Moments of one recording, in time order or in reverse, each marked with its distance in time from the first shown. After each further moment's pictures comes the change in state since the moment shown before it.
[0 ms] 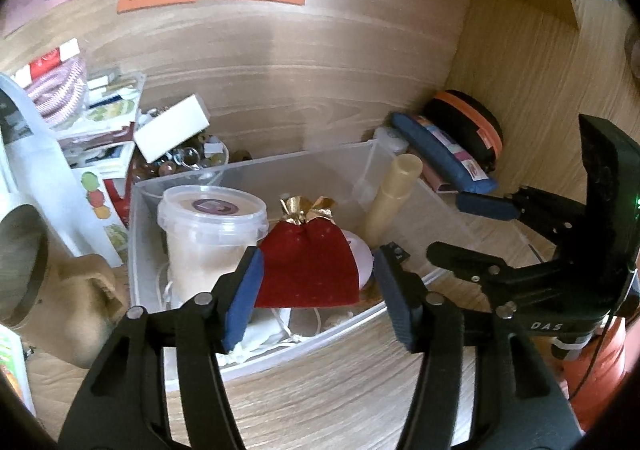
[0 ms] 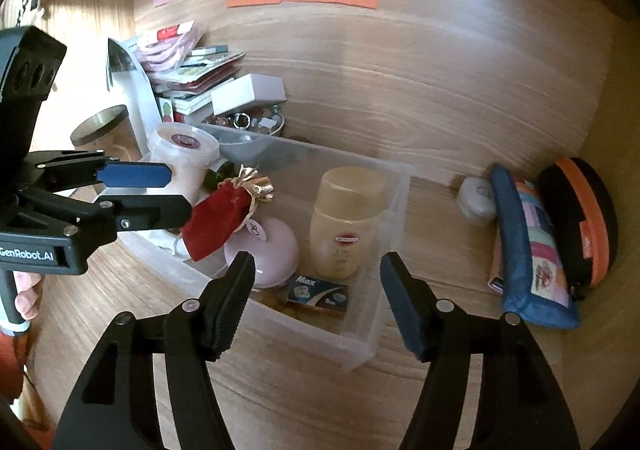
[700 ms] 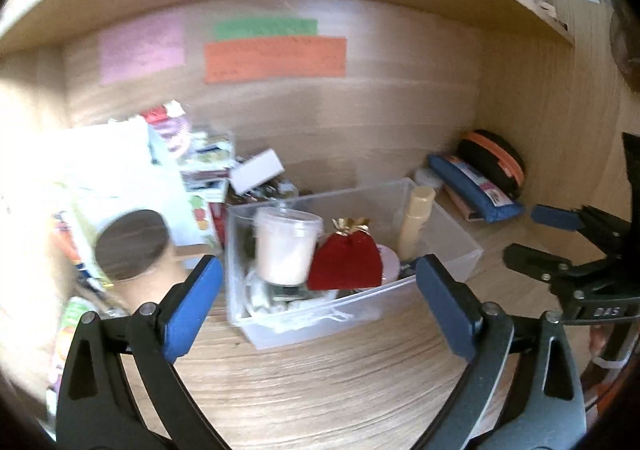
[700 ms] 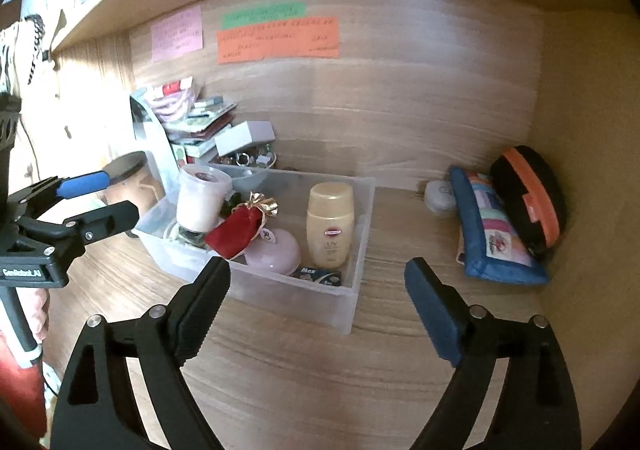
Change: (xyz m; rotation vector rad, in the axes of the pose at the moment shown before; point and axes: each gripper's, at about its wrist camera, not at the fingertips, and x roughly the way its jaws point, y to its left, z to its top) left arm -0.089 -0.030 -0.030 0.007 -0.210 0.270; right arm -0.077 0.000 -0.021 0.120 -0.129 -0.028
